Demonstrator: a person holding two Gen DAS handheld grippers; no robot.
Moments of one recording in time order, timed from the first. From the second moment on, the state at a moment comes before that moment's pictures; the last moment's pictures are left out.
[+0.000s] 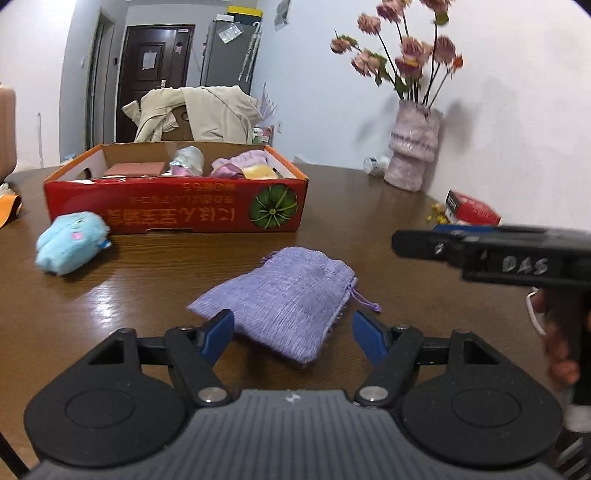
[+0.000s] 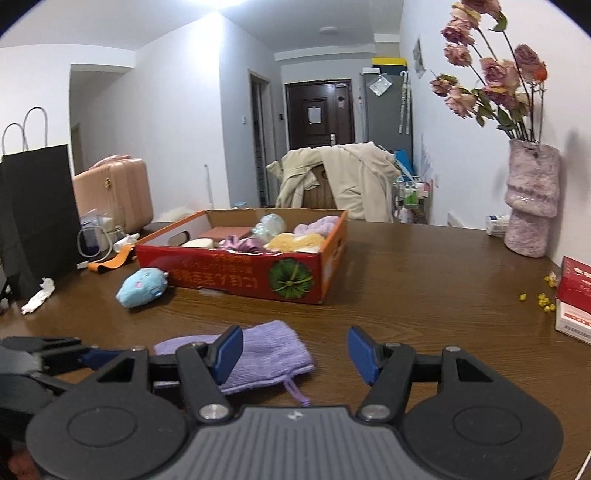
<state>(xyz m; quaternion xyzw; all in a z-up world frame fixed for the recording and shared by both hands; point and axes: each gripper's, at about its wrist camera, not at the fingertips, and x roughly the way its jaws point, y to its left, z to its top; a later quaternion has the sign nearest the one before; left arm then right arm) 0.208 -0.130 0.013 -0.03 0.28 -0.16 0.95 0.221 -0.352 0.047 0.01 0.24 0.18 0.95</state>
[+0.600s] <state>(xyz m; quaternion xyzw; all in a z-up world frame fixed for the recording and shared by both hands) 0.253 -0.057 0.015 -0.10 0.29 -0.14 0.94 0.295 -0.316 0.007 0.01 0.33 0.21 0.92</state>
